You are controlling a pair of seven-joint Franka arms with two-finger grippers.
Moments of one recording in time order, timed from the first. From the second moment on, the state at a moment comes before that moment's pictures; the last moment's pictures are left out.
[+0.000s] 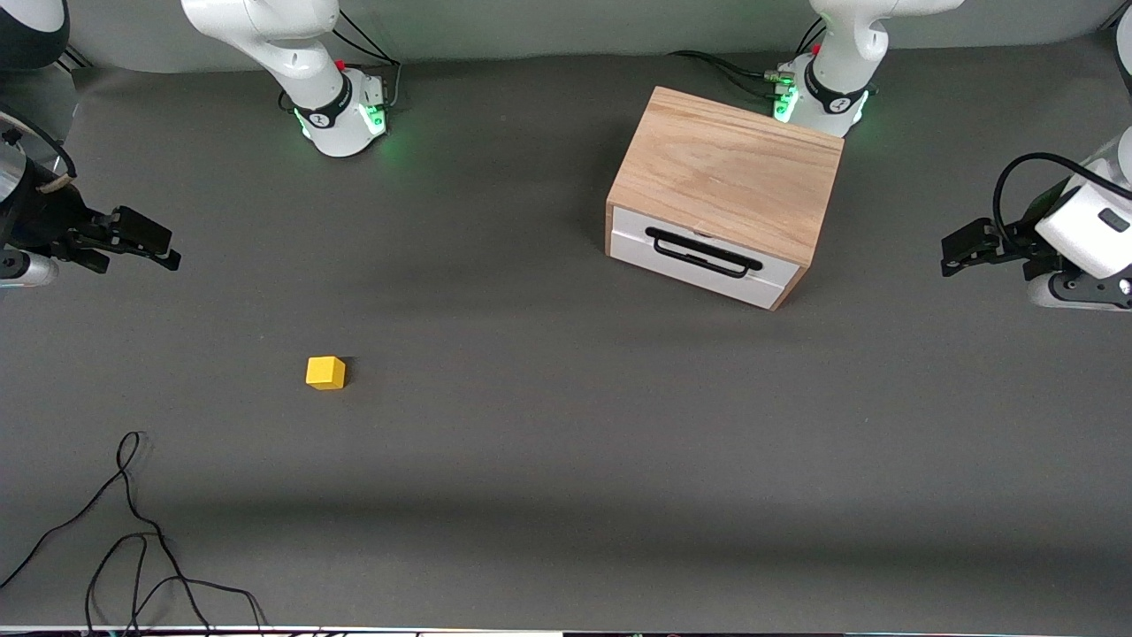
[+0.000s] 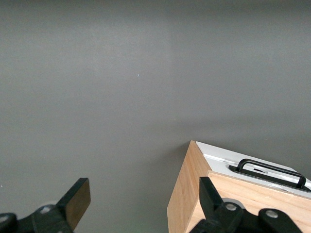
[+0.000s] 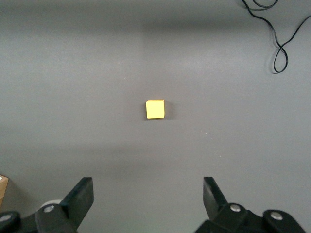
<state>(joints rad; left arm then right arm) -0.01 0.06 -0.05 -1.56 0.00 1.58 0.00 -0.02 -0.03 0.03 -1.64 0.04 1.61 0.03</state>
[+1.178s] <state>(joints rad) -0.01 0.06 -0.05 -1.56 0.00 1.58 0.00 -0.02 -0.01 0.03 -1.64 0.04 1.57 0.03</state>
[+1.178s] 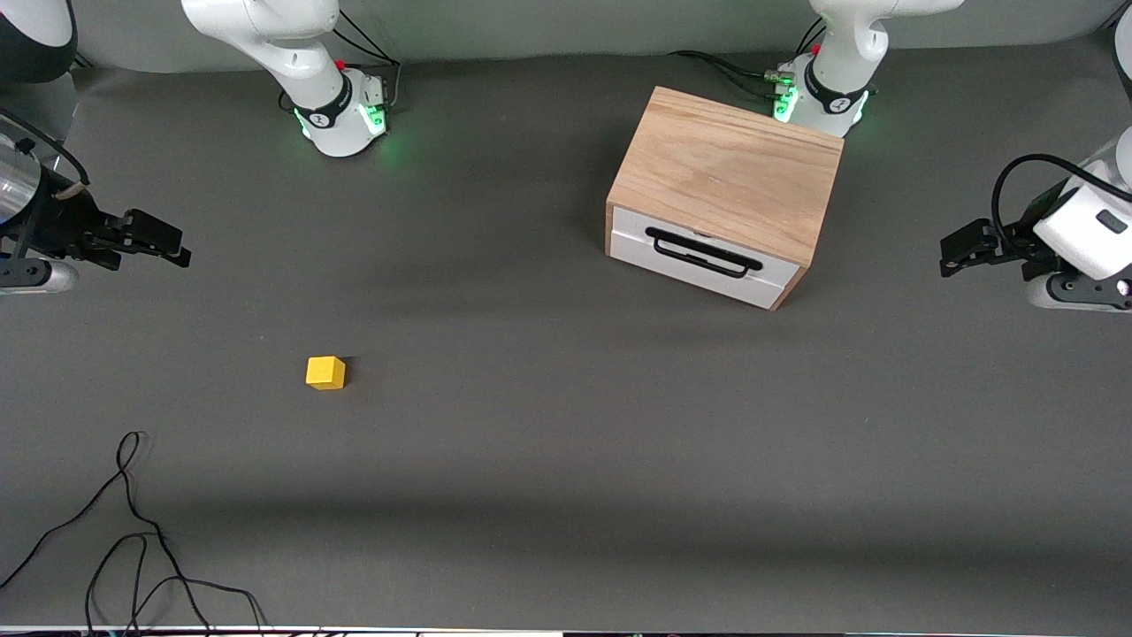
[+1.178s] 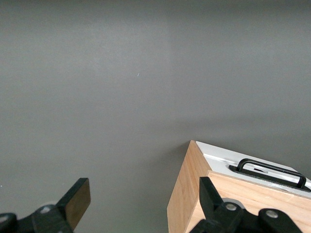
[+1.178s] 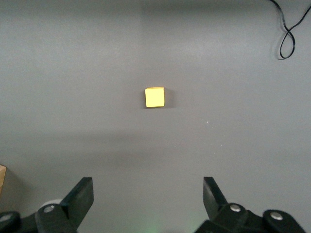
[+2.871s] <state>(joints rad) -0.01 0.06 -0.05 -1.56 0.00 1.58 0.00 0.00 0.02 0.04 -1.64 0.04 1.57 0.03</state>
